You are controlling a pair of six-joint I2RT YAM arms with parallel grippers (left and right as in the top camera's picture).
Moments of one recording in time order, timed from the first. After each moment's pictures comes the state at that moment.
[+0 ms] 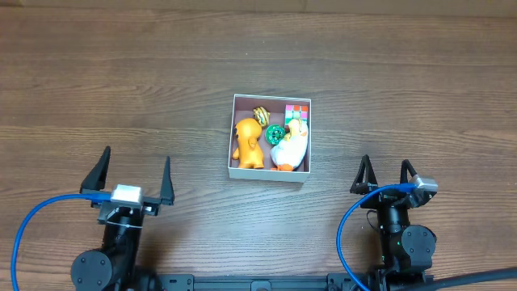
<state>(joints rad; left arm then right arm) -0.10 0.02 0.24 -0.04 0.03 0.14 0.03 0.01 0.02 -0.03 0.02 0.29</state>
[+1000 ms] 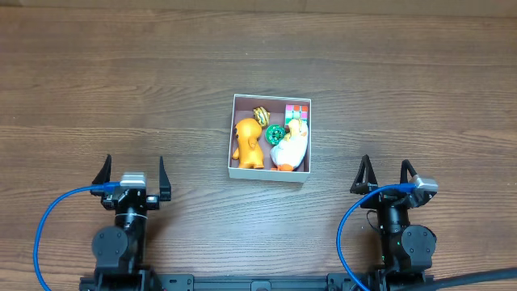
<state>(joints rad) 0.02 0.01 0.01 -0.06 -0.04 0.14 0.03 0.01 0.02 -0.03 0.02 0.29</state>
